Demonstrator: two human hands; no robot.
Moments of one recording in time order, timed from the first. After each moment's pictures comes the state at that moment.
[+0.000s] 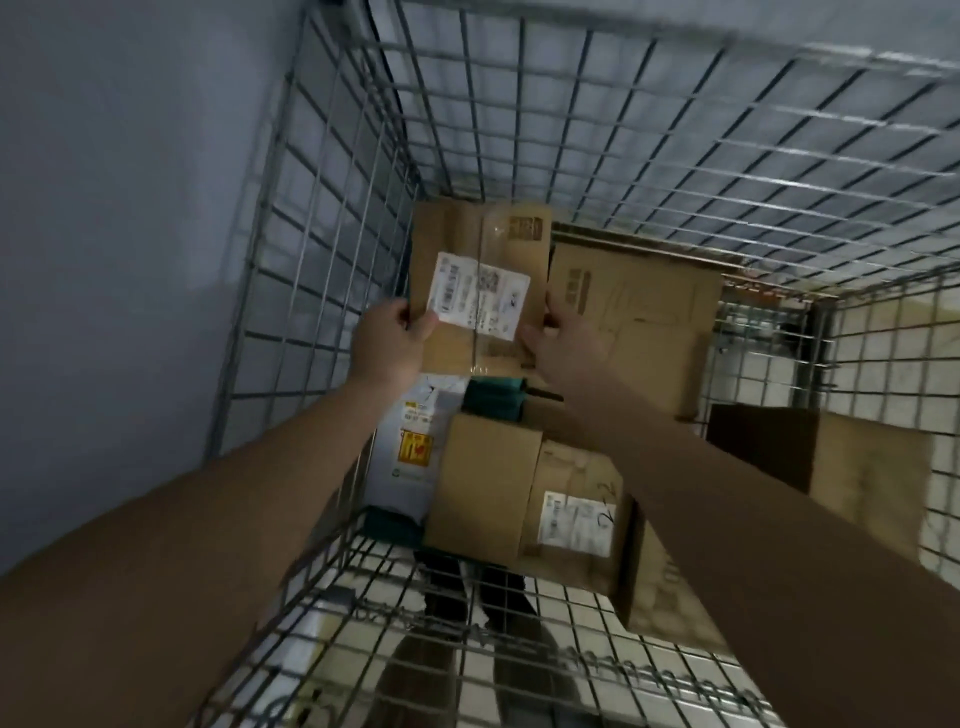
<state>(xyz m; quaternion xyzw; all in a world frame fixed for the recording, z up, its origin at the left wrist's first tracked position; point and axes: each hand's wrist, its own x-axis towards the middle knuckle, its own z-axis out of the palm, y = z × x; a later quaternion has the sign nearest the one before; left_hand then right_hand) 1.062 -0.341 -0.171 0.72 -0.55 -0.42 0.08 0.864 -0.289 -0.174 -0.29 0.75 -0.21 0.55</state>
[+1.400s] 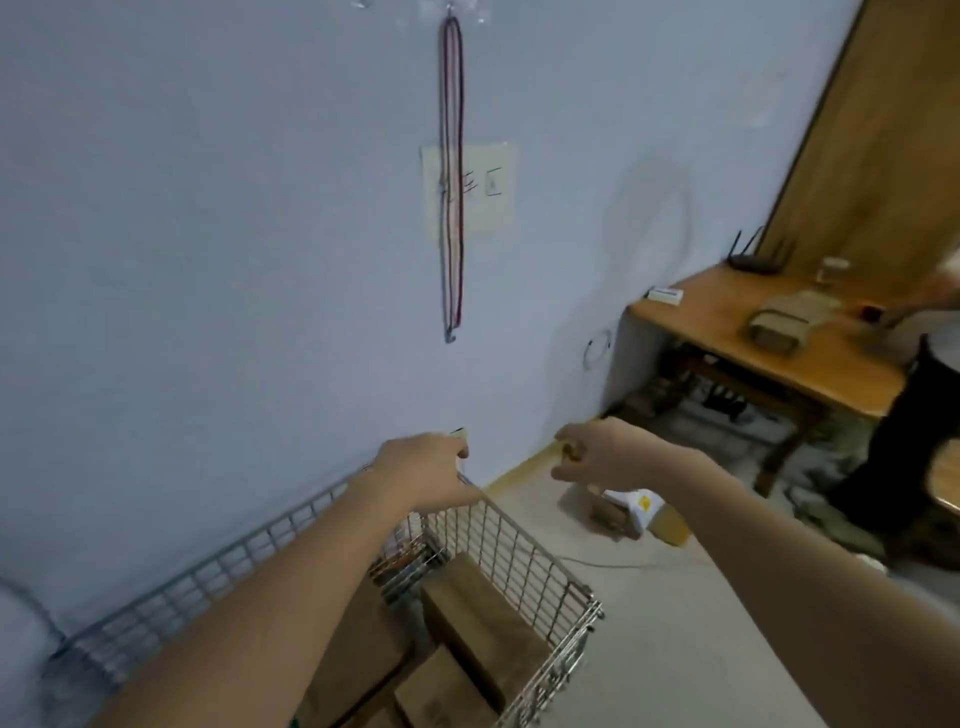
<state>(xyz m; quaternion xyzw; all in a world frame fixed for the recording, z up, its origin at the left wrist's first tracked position) 0.787 -0.041 0.425 0.06 -0.99 -0.06 -0.10 0.672 0.191 0.443 -0.30 0.94 -0.04 0.18</state>
